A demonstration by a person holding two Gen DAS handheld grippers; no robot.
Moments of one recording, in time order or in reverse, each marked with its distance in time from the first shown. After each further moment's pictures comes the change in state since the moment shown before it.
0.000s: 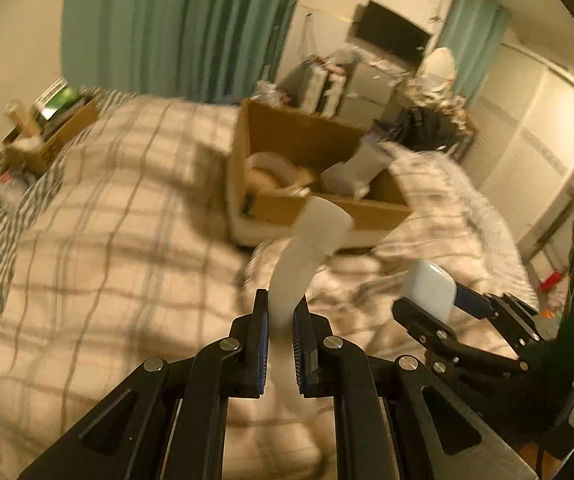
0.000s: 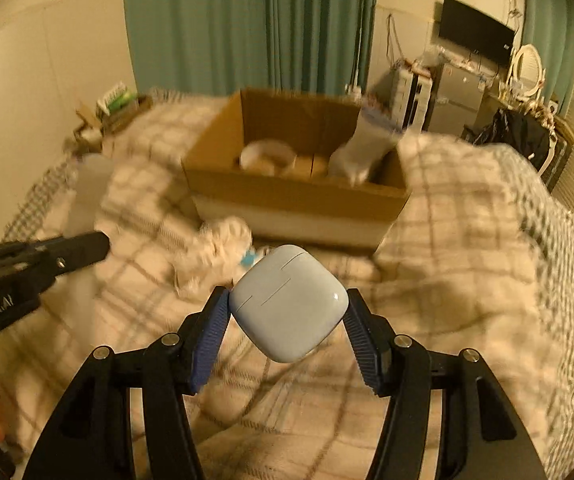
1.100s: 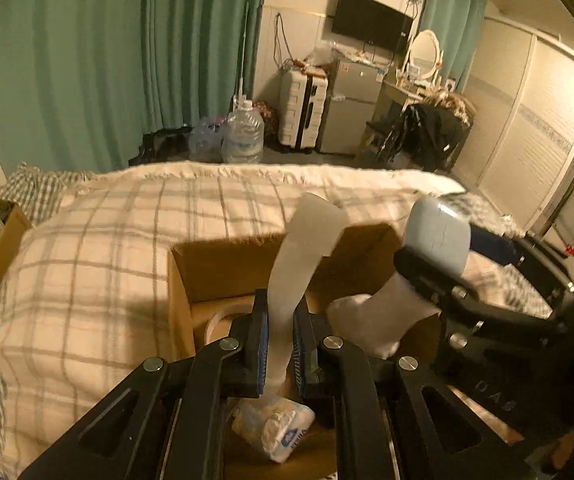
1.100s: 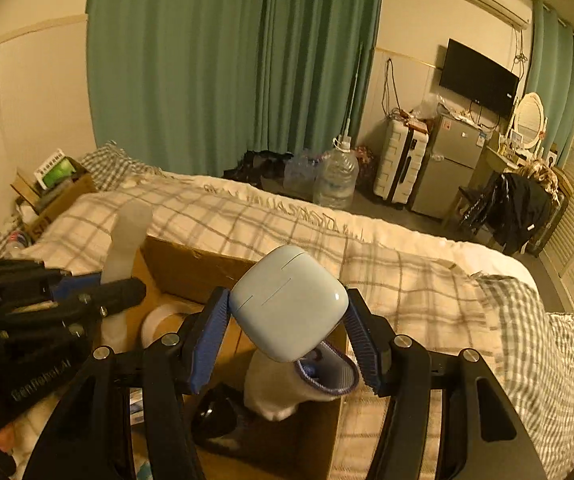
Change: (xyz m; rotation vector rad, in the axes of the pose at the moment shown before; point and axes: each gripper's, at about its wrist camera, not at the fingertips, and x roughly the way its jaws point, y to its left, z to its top) left arm 0.156 -0.025 0.174 0.134 0.006 0.032; right arm 0.112 -0.070 0.185 -0.072 -0.113 -0.058
